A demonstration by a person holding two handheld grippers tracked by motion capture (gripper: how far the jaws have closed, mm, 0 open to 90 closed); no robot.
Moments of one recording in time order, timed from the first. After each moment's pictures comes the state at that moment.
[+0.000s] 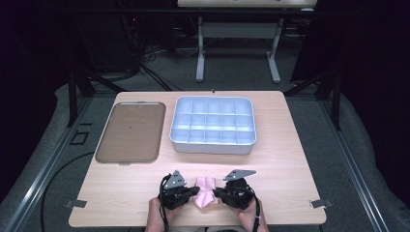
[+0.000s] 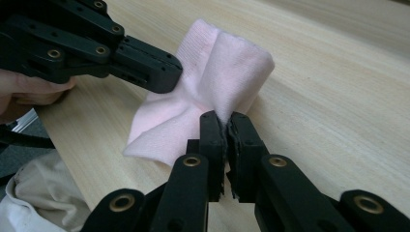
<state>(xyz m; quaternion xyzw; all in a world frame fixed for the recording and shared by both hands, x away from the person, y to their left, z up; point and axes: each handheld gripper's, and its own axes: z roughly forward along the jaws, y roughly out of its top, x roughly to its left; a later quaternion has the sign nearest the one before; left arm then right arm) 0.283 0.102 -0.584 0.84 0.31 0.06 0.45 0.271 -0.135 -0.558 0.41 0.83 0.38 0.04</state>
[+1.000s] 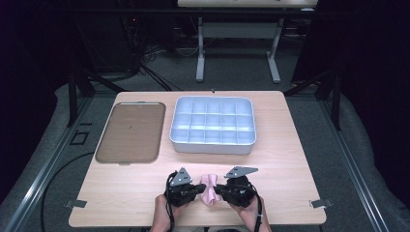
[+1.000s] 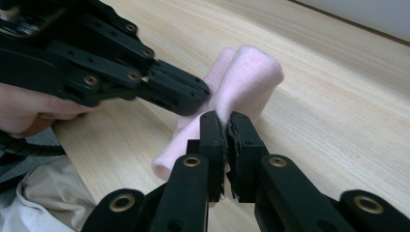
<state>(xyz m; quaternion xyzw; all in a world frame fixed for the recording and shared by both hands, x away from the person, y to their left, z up) 0.286 0.092 -0.576 0.83 0.30 0.06 0.47 0.271 -0.136 -0.540 0.41 0.83 0.39 0.06</state>
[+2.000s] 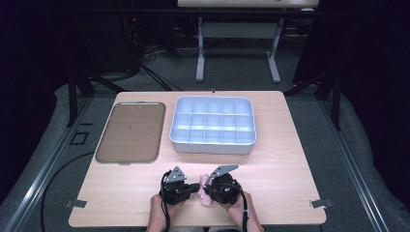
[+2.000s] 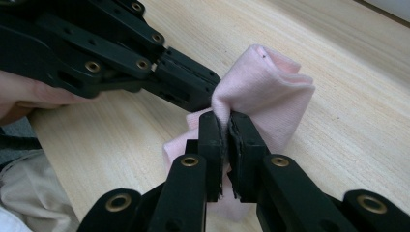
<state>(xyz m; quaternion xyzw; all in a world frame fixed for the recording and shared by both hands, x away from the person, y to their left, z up) 0.294 0.107 -0.585 0.82 0.34 0.04 0.46 0.284 -0.098 -0.552 0.37 0.86 0.35 0.06</state>
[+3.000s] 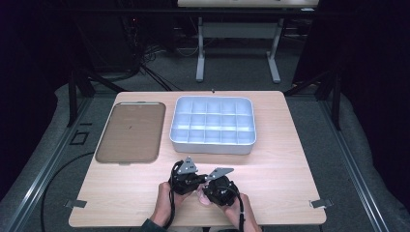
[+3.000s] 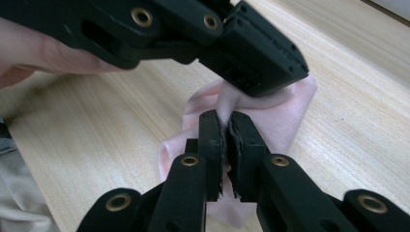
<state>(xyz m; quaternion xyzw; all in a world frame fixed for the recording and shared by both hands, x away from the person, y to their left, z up) 0.318 0.075 -0.567 0.85 0.27 0.07 0.44 0.282 -0.090 -0.559 0.37 0.86 0.33 0.08</state>
